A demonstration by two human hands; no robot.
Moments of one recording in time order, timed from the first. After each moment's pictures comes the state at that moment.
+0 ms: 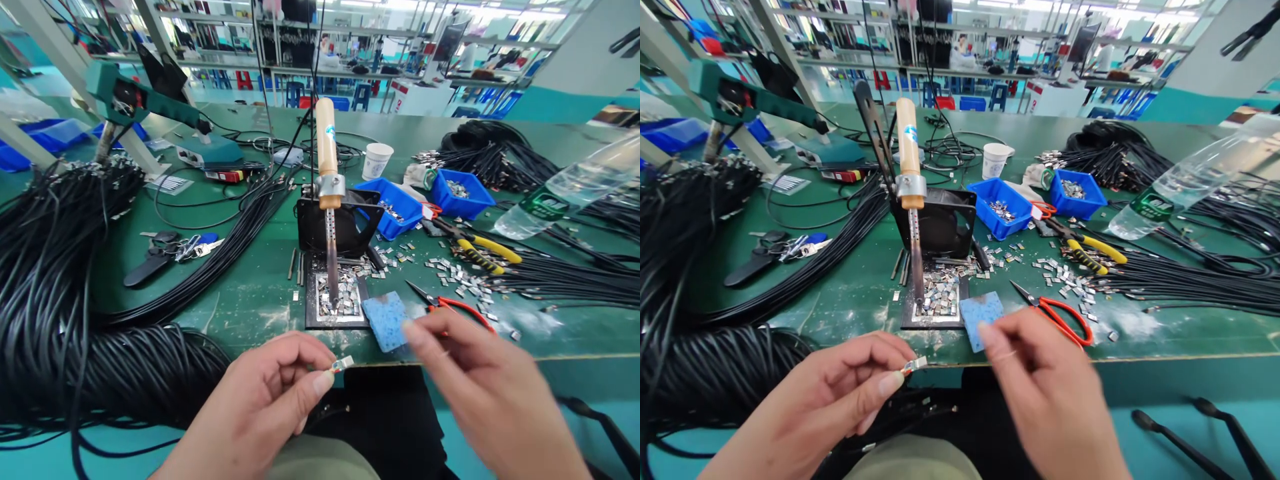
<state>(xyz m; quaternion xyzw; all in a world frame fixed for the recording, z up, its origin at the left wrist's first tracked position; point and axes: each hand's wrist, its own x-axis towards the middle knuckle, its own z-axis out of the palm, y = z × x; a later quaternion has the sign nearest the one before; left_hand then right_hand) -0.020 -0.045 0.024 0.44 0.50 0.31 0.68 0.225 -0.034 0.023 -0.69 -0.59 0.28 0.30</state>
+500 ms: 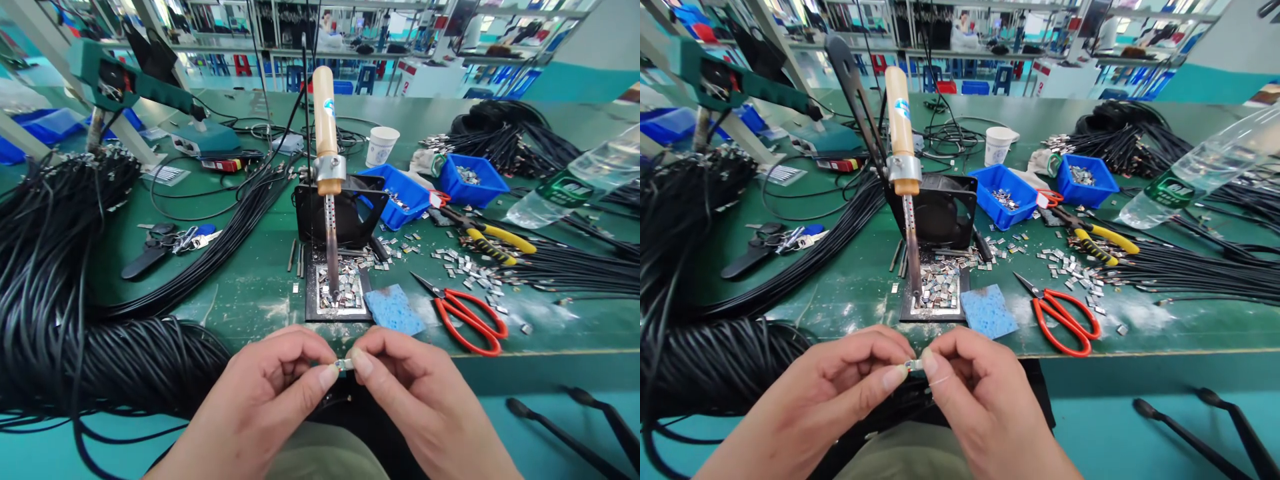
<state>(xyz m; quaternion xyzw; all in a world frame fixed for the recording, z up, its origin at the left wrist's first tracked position) -0.020 -0.039 0.021 0.52 0.50 0.27 0.63 0.184 -0.043 0.011 -0.52 -0.55 0.57 0.31</state>
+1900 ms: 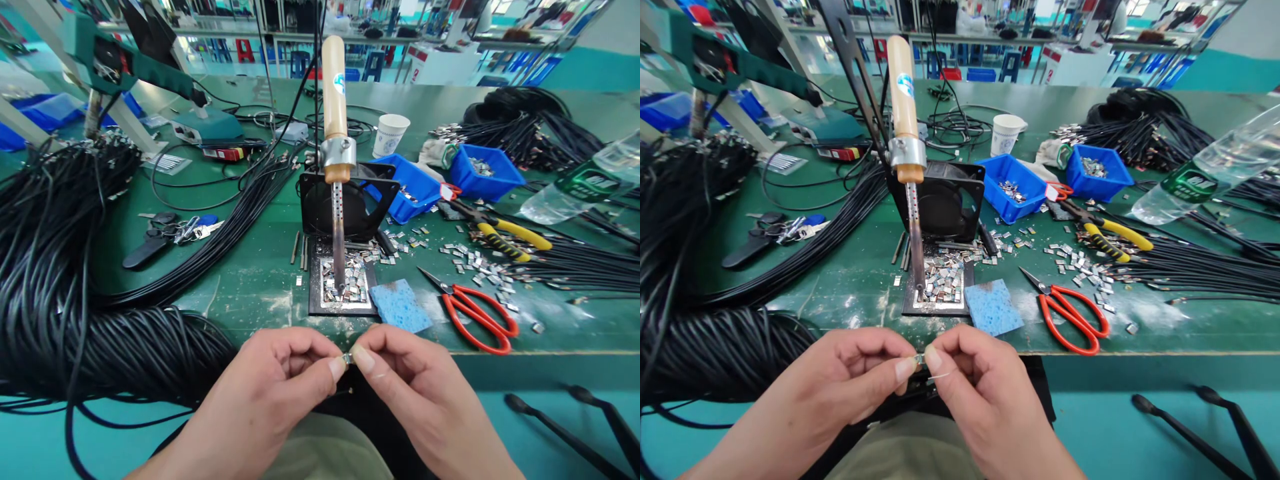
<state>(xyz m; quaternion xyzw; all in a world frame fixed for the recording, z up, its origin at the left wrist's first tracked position) -0.010 -0.036 0.022 0.39 0.53 0.23 0.72 0.183 -0.042 0.004 -0.48 -0.52 0.62 0.32</state>
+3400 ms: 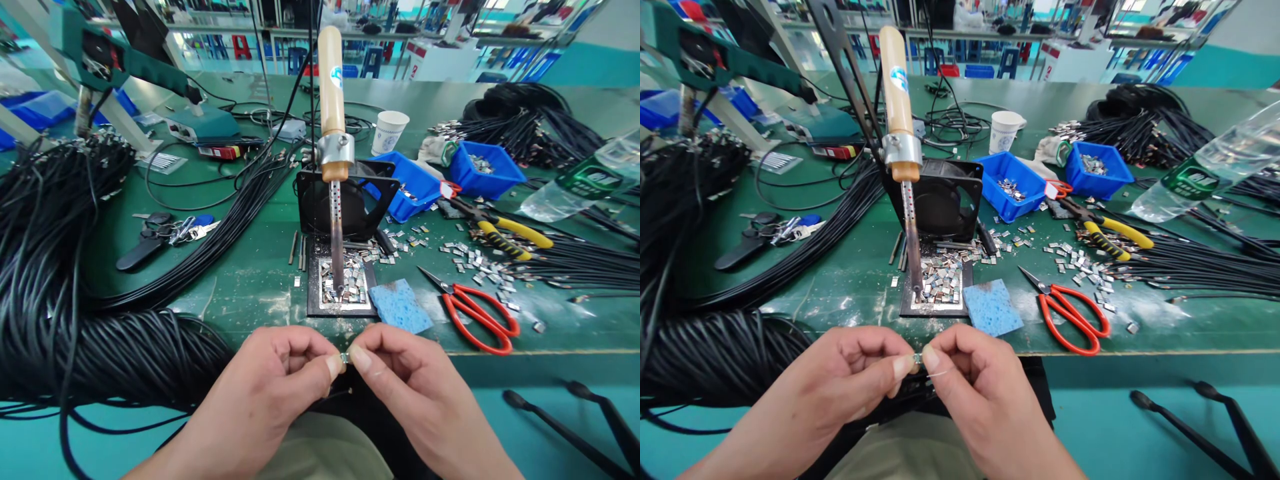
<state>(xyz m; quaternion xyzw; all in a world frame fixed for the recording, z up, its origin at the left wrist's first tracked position) -0.010 -0.030 0.014 0.39 0.53 0.23 0.71 0.184 -0.040 -0.001 -0.51 -0.51 0.62 0.30</state>
